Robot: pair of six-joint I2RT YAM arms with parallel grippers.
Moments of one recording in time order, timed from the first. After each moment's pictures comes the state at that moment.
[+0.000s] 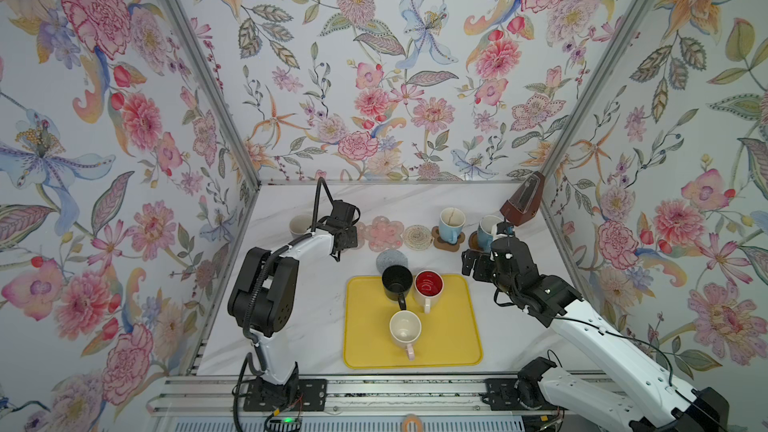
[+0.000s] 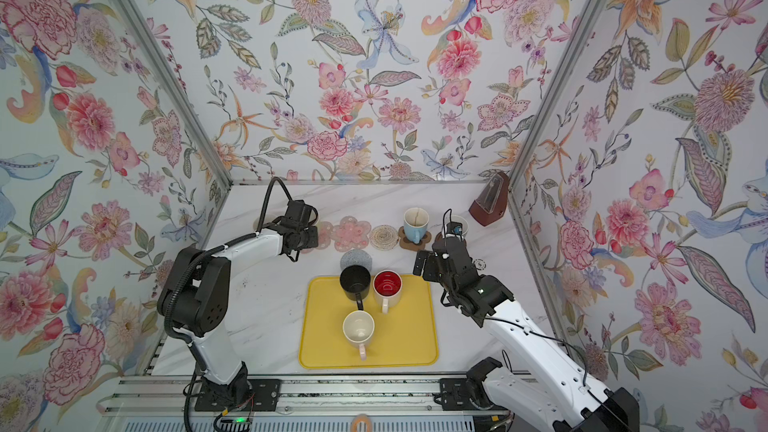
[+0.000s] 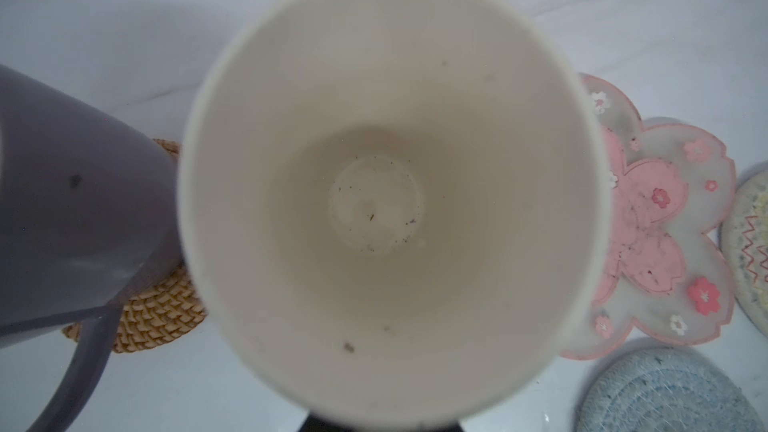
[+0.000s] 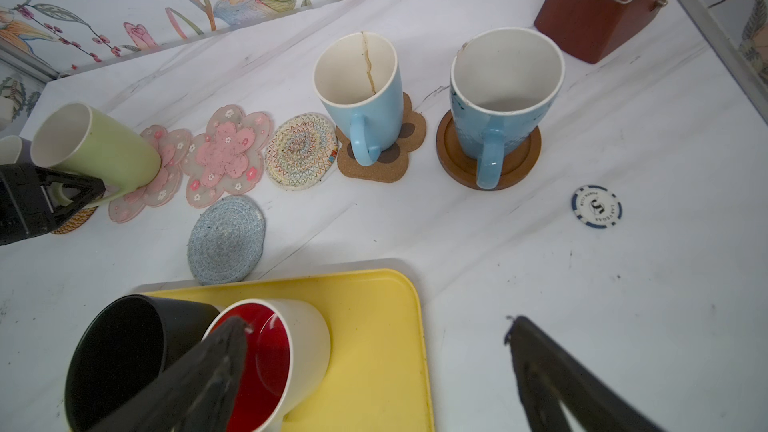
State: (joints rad) left arm -0.35 1.83 1.19 -0.32 -0.21 -0.35; right arm 0.56 0.96 0.82 -0.56 0.29 0.53
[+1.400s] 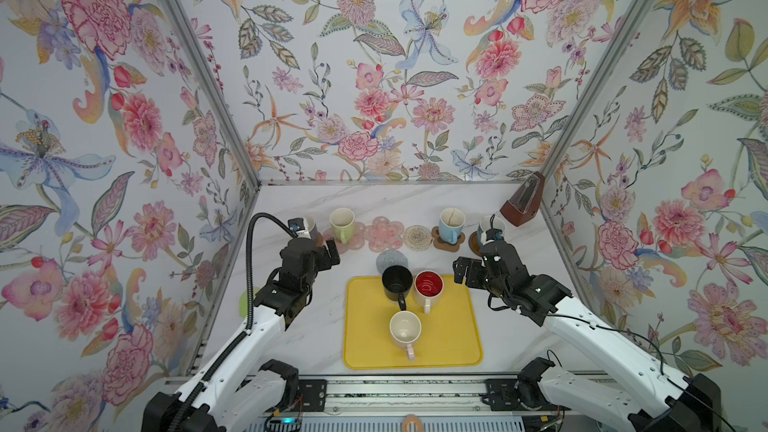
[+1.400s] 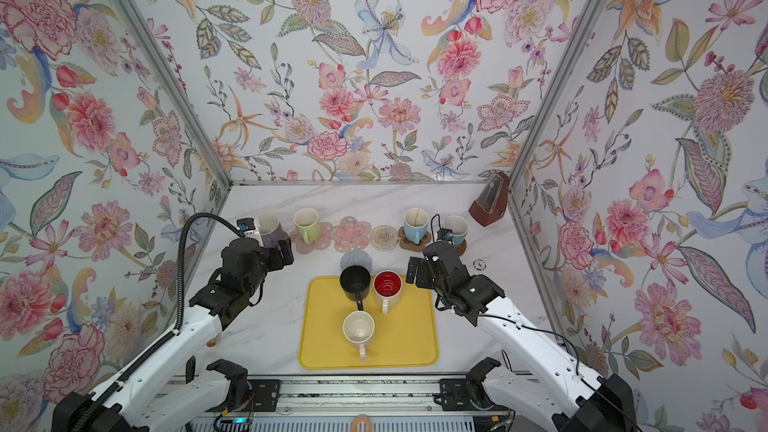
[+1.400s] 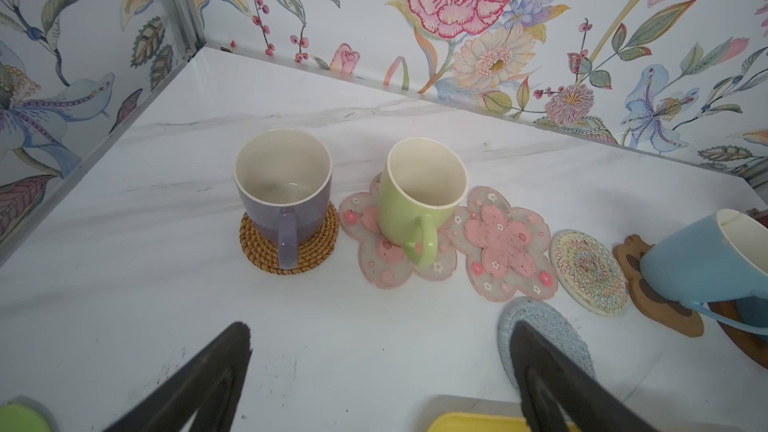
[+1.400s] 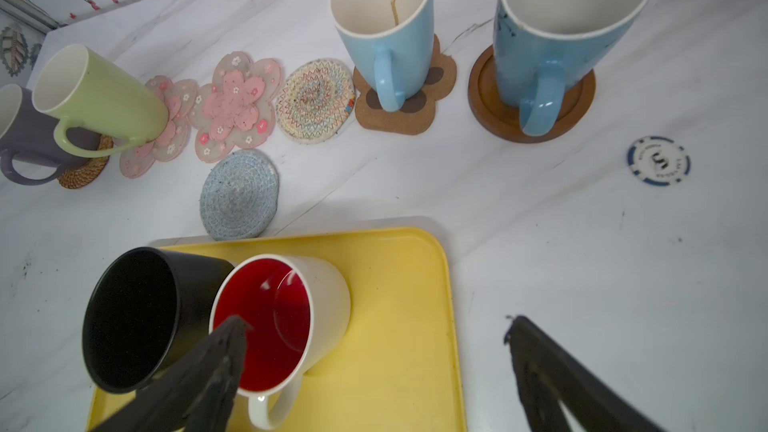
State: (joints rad) left arm -0.35 0.95 0.62 -0.13 -0.31 -0.38; right arm 0.65 1.02 0.80 -0.60 0.24 0.62
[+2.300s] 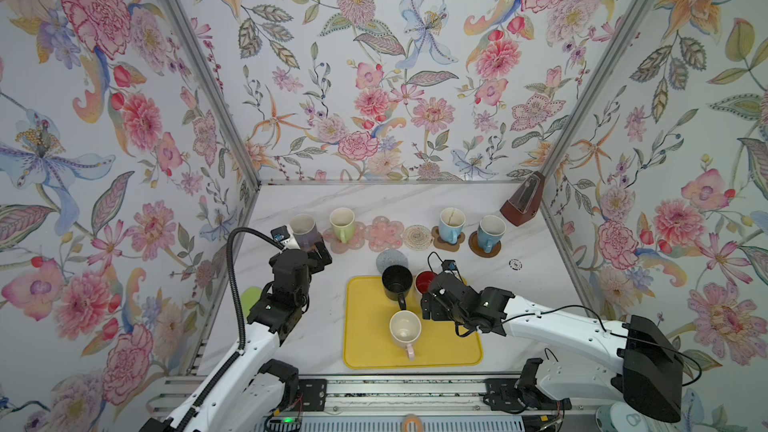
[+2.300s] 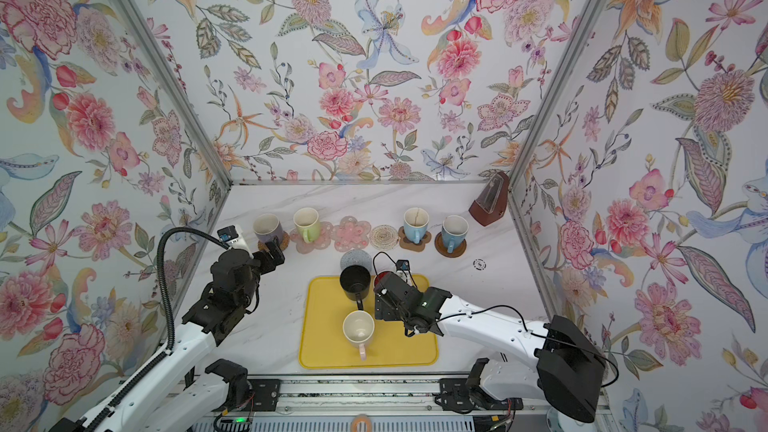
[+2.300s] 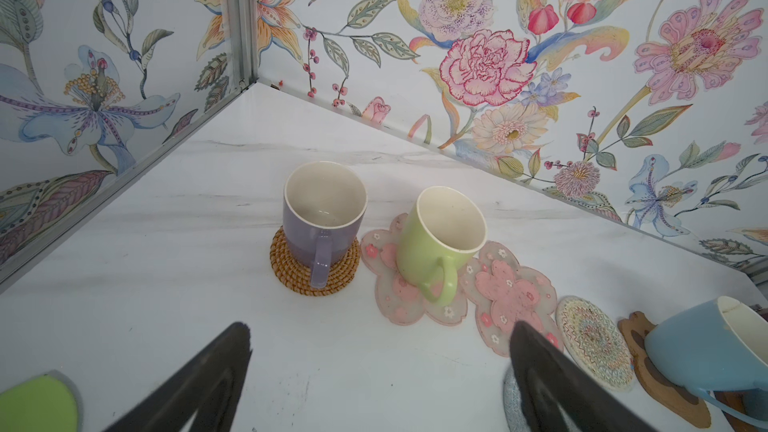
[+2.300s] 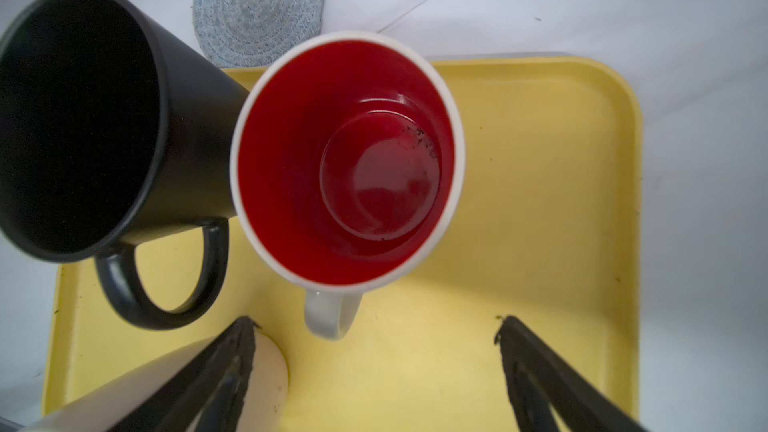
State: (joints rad) left arm -0.35 0.84 0.54 -0.06 -0.42 -0.45; right arm 1.00 1.27 0.75 -0.55 0.27 0.85
